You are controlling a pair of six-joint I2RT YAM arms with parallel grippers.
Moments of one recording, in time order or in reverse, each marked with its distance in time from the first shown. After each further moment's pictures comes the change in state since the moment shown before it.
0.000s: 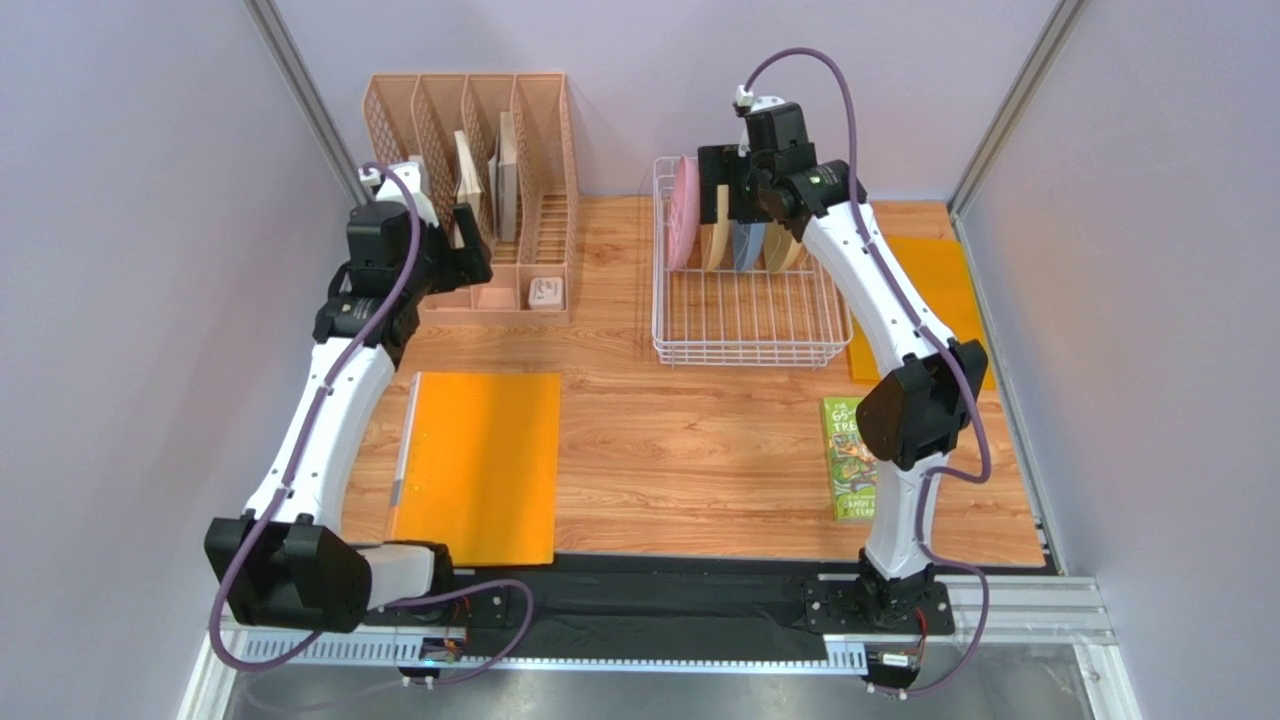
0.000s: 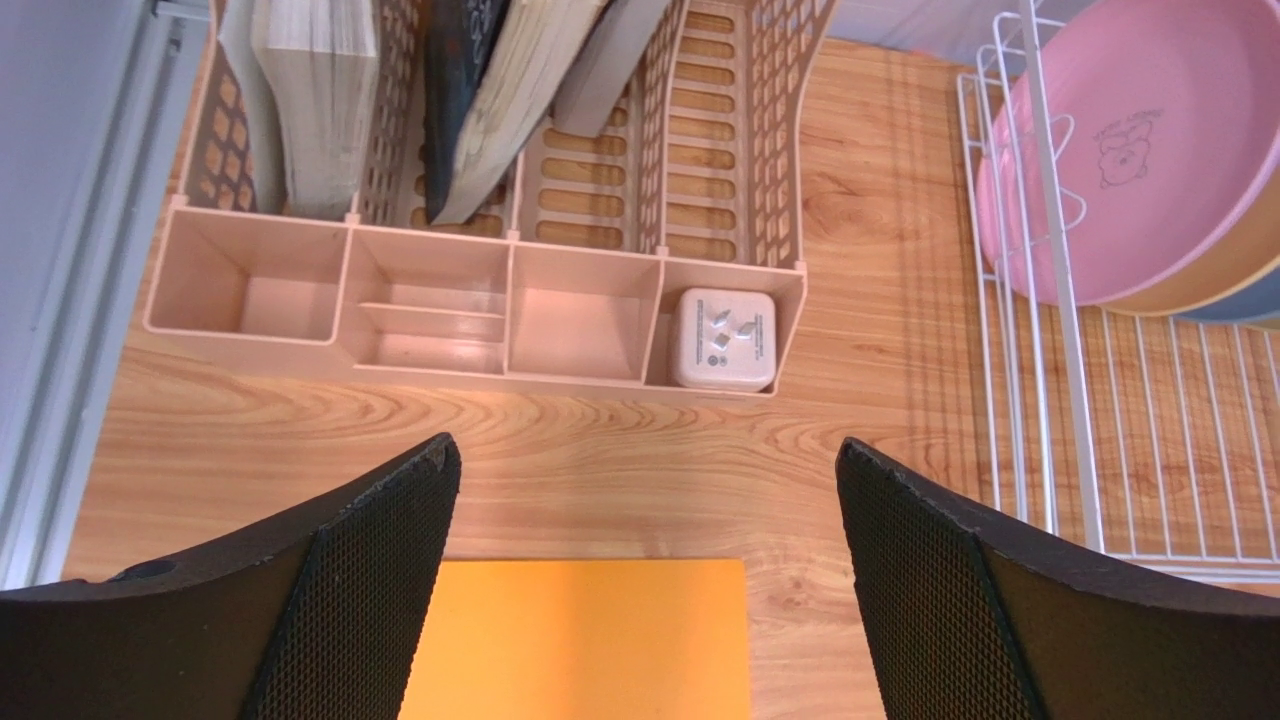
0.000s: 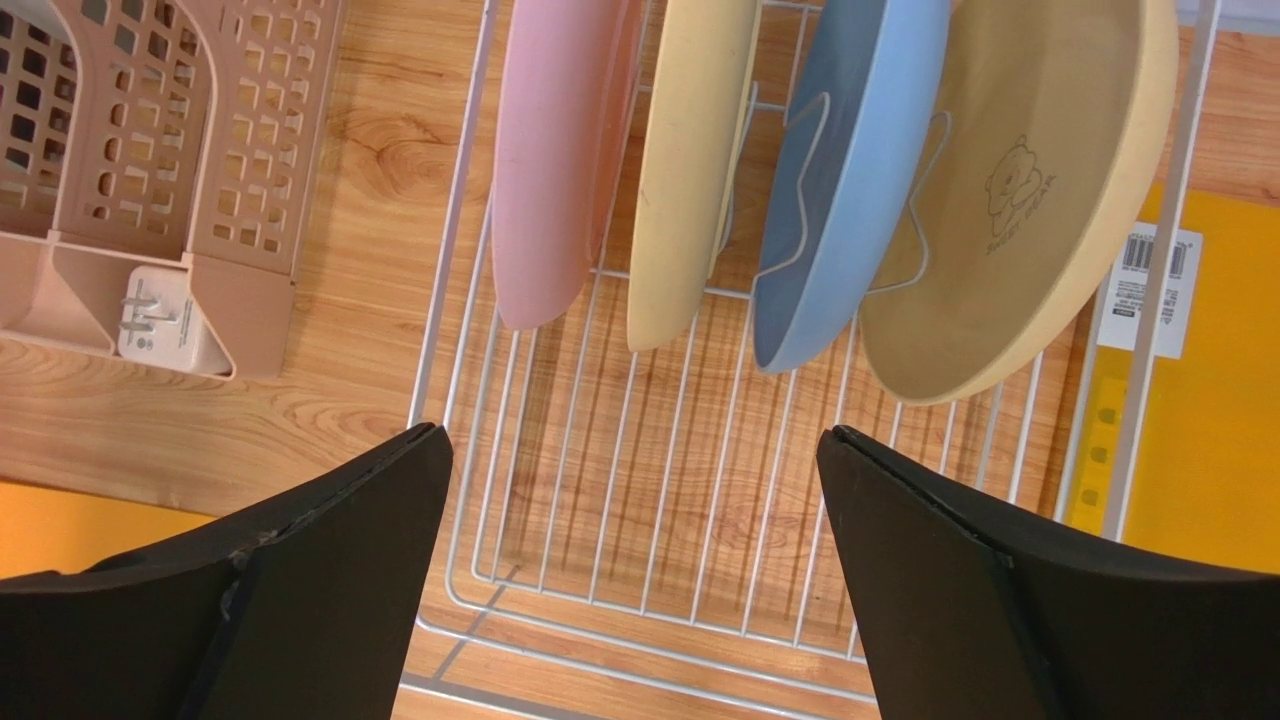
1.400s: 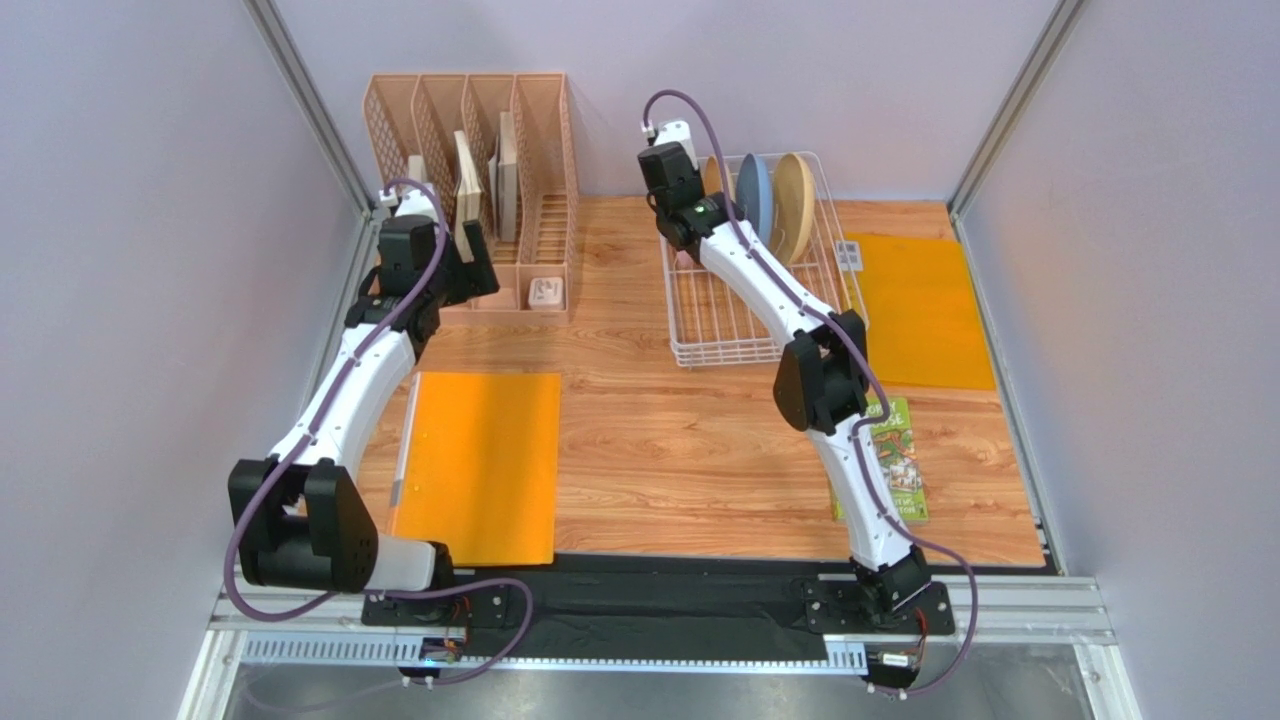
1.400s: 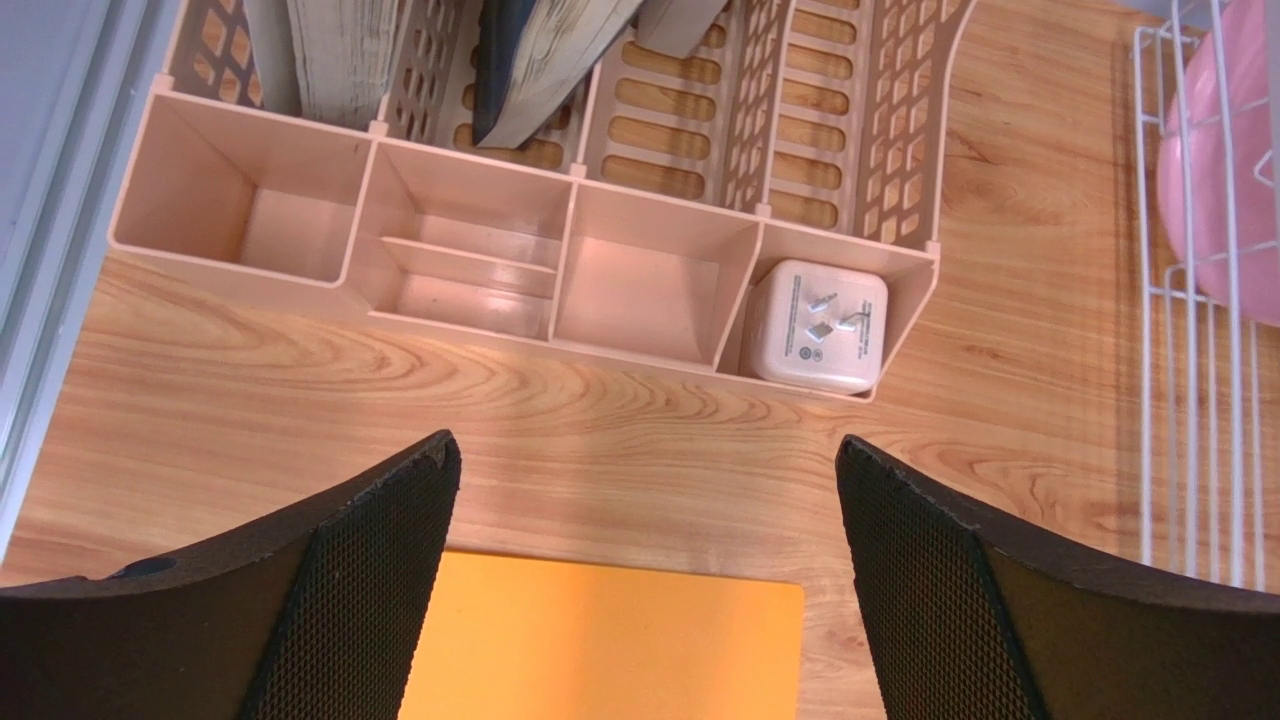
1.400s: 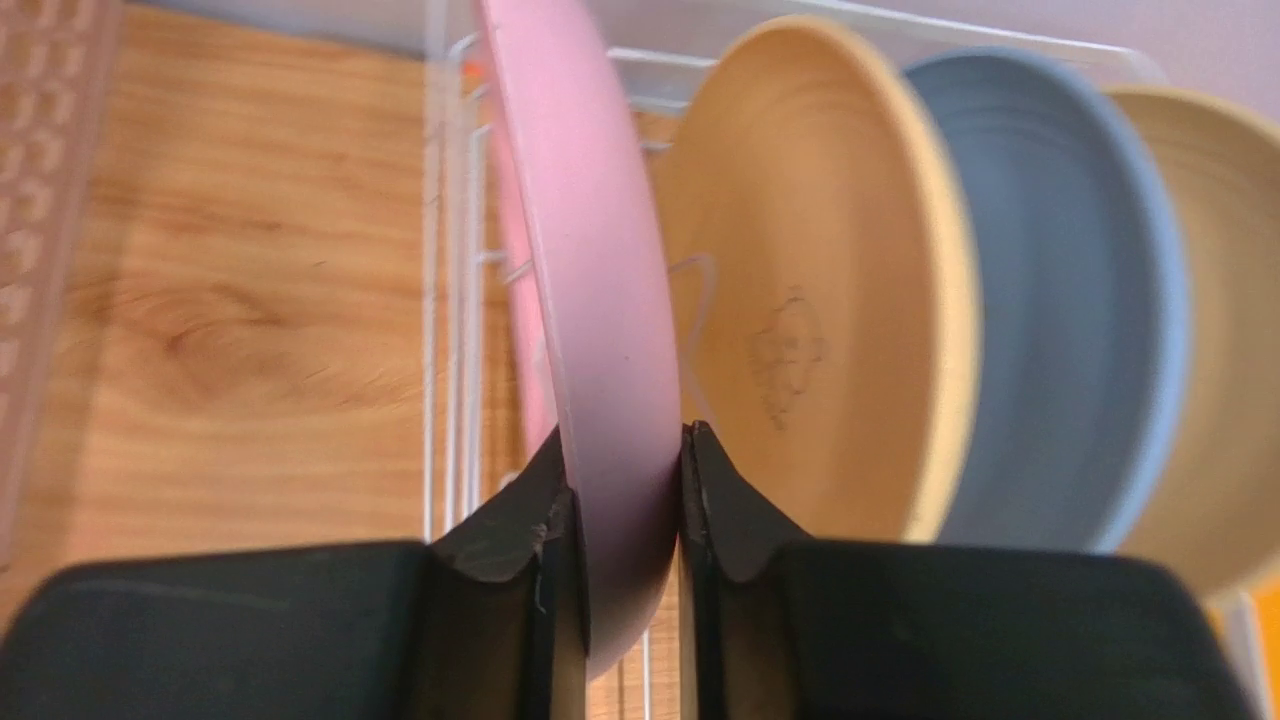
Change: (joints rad) left arm -0.002 0.127 -0.100 0.119 -0.089 -0.044; right arm 0.163 0.447 0.283 0.219 0.420 -0.127
